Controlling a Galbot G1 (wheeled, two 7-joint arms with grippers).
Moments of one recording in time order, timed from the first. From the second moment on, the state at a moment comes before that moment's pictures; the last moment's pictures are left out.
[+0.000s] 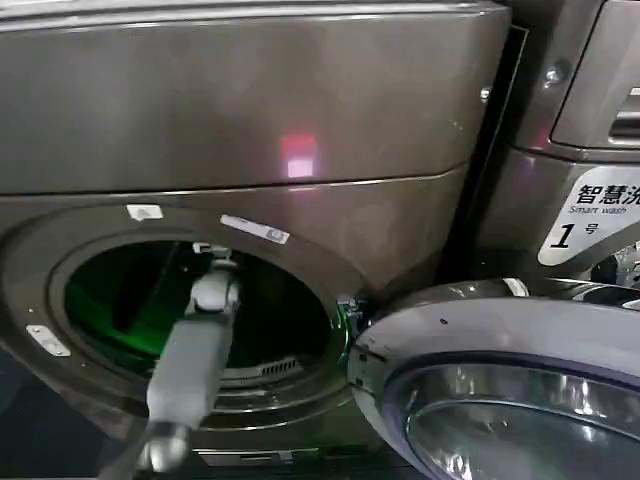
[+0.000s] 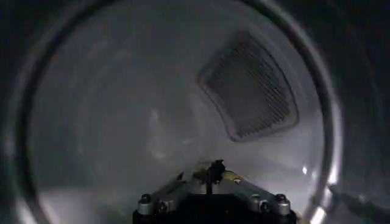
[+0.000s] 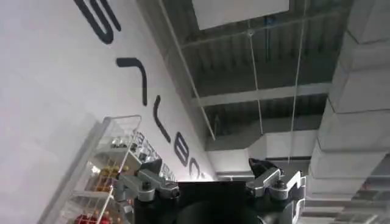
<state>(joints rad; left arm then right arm) 0.50 -1.45 -0.34 -1.12 -0.14 -0.11 -0.03 -1.96 0.92 2.67 1.88 0.81 -0.23 -0.01</state>
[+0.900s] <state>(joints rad) 0.61 -1.45 -0.35 -1.25 -0.13 -0.20 -0.11 -1.97 0.92 2.69 1.86 0.81 -0.22 -0.02</state>
